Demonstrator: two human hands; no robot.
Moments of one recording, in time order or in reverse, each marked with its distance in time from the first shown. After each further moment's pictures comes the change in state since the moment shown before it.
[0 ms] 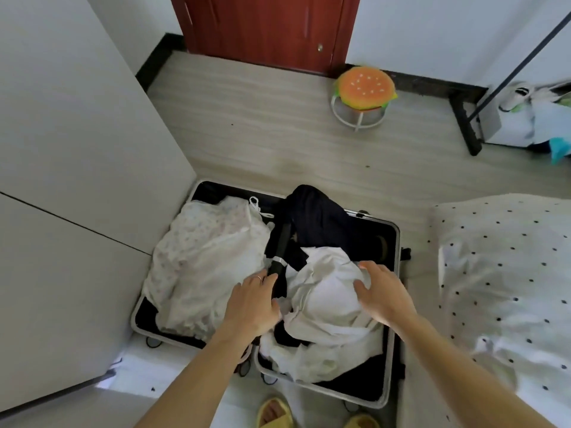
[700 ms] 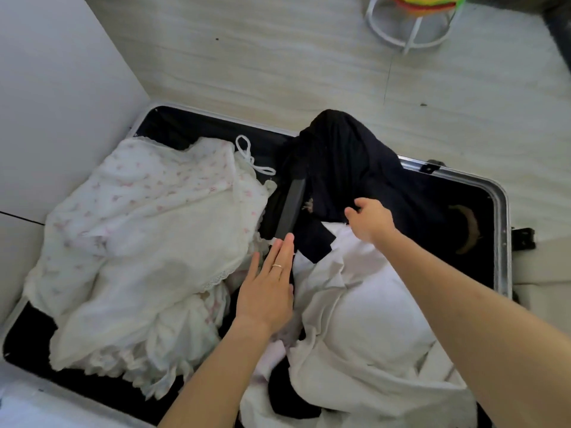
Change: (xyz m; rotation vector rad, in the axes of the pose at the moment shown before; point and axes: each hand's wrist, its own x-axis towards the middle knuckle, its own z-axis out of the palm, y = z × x) left_hand 0.284 -0.091 0.302 0.197 0.168 0.110; right_hand 0.369 0.049 0.262 0.289 0.039 0.127
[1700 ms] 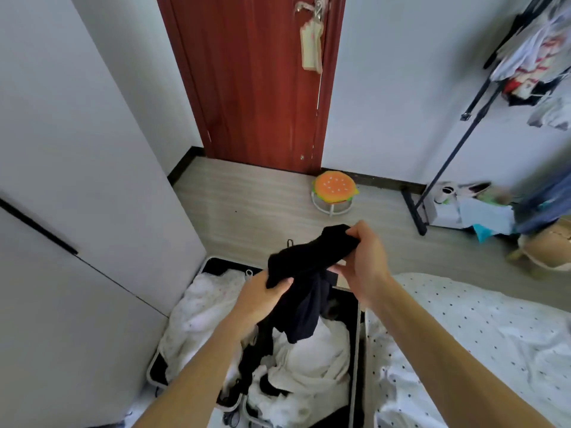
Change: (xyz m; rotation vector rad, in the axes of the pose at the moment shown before) left_hand -0.262 0.140 -0.615 -0.982 0.089 -0.152; right_hand -0.517 -0.274 -0.512 1.219 -0.100 -0.155
